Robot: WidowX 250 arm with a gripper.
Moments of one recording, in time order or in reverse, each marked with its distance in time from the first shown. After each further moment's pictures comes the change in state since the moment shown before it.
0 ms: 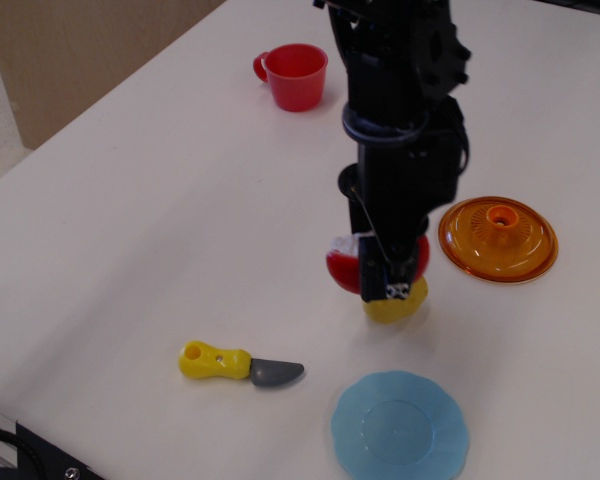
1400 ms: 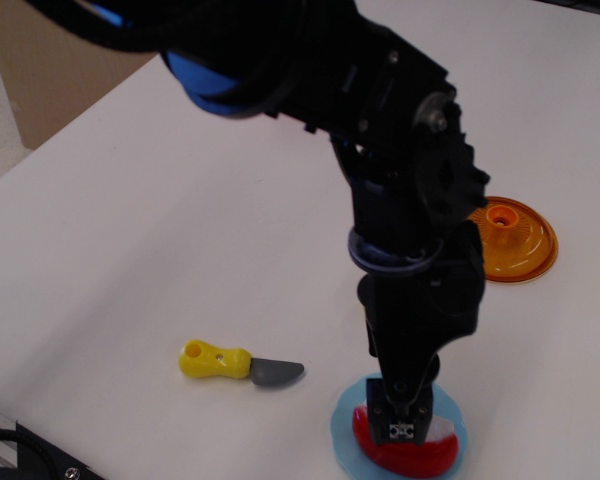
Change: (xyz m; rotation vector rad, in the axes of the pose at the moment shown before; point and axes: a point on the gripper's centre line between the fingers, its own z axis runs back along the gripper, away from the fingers) arm -0.006 -0.060 -0.018 -0.120 -0.043 -0.078
